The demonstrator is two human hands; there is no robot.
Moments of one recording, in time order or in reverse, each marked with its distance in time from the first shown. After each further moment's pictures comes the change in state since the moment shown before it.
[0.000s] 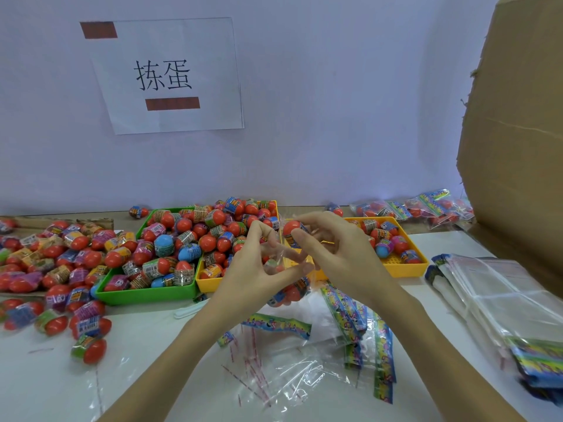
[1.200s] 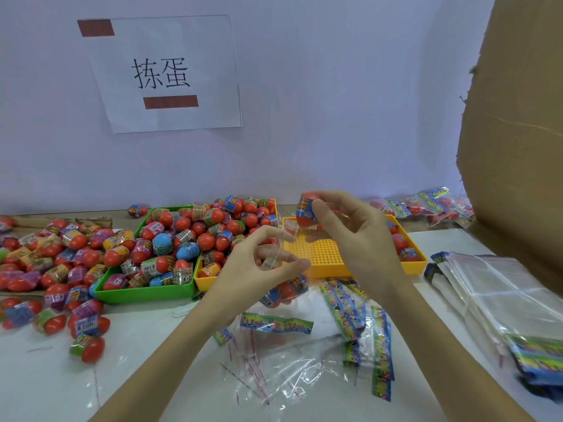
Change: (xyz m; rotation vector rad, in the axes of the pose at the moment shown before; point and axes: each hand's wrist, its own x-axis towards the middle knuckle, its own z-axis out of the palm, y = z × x) left_hand 0.004 -0.006 -0.005 -0.010 -0.019 -0.098; right_hand 0.003 -0.011 -0.010 0.434 0.155 -0.002
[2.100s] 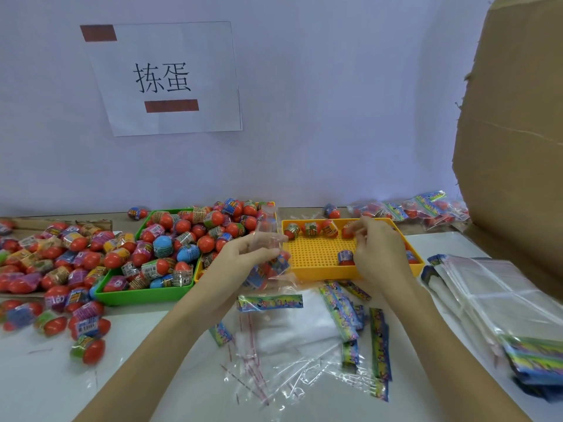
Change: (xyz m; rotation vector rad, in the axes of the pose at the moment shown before) left_hand 0.003 0.009 -0.016 -0.306 -0.019 -0.257; right_hand 0.008 0.046 -0.047 -1.048 0.153 0.295
